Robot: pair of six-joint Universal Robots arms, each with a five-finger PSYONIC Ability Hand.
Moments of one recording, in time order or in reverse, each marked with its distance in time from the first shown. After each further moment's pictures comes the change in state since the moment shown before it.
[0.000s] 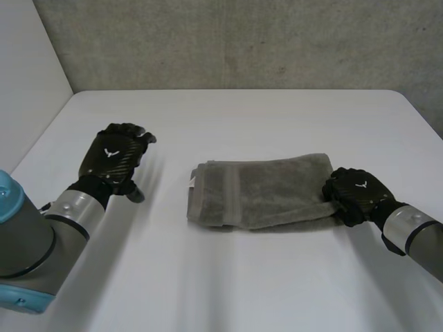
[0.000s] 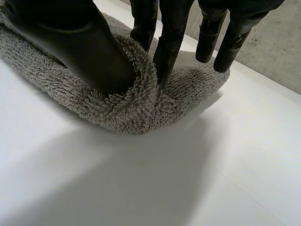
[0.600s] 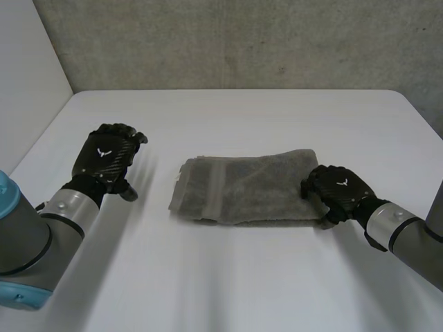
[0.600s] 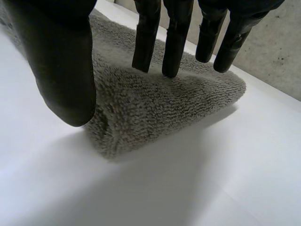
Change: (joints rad) left arm 0.041 -0.013 -0.006 0.014 -0.005 0.010; right arm 0.090 0.029 -0.051 -0.005 -0.012 0.019; left_hand 0.027 0.021 0.000 0.000 0.021; right_hand -0.639 -0.624 0.000 0.000 -0.674
